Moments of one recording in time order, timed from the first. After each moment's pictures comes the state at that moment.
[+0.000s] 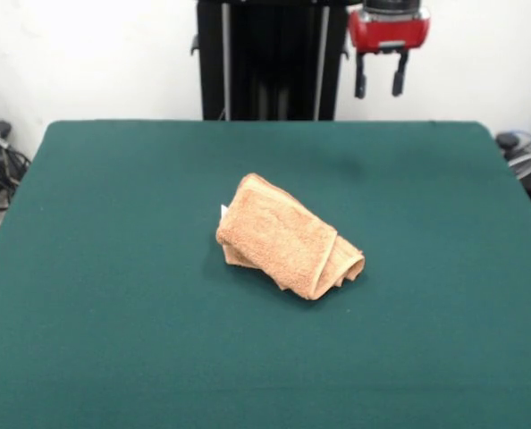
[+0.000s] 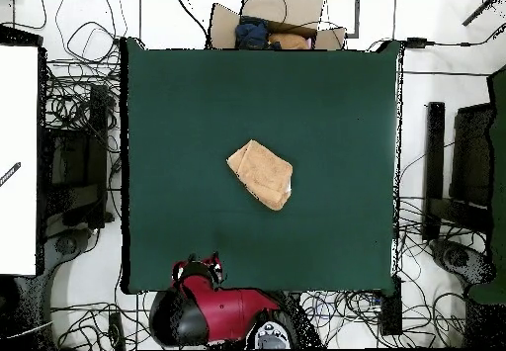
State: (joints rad) arm -0.11 -0.80 0.04 2.37 -0.18 -0.15 1.69
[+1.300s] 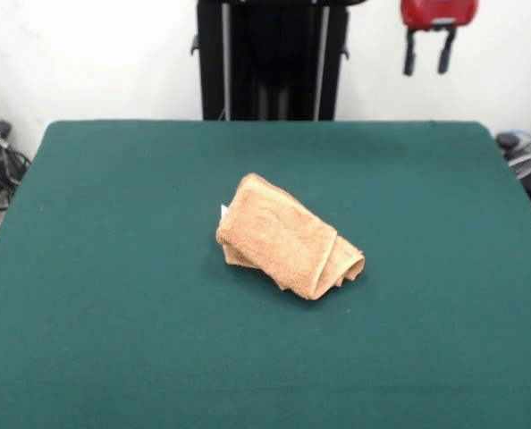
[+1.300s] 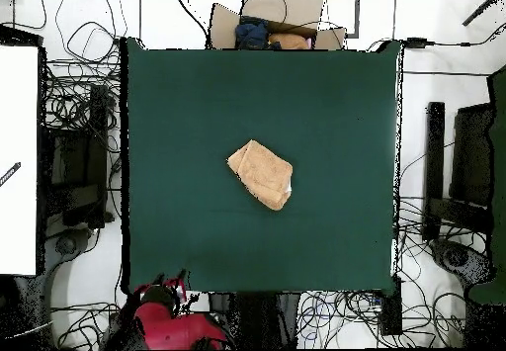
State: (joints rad) arm 0.22 -0.85 -0.03 2.43 -0.01 -0.19 1.69
